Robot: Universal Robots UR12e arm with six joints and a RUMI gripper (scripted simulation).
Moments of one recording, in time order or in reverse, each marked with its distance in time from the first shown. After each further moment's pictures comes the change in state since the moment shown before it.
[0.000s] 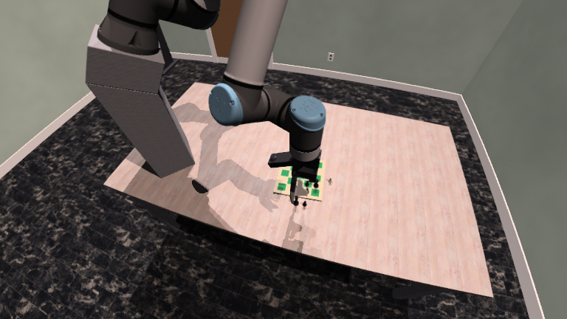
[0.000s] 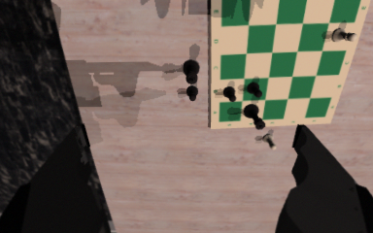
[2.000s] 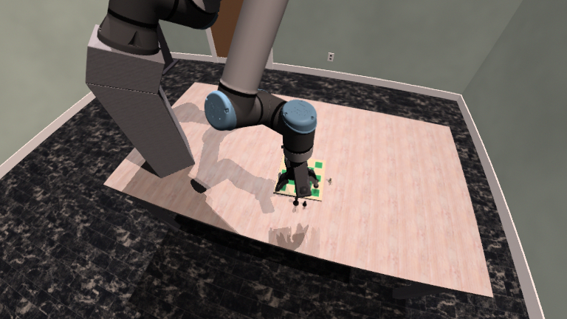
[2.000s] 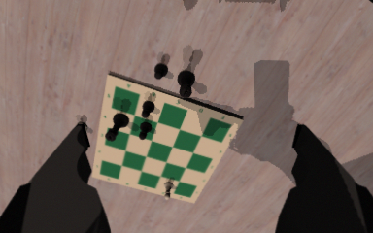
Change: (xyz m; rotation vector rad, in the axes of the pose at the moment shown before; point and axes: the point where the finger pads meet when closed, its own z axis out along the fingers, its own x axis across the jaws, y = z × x) arm -0.010 0.003 0.022 0.004 -0.010 -1.978
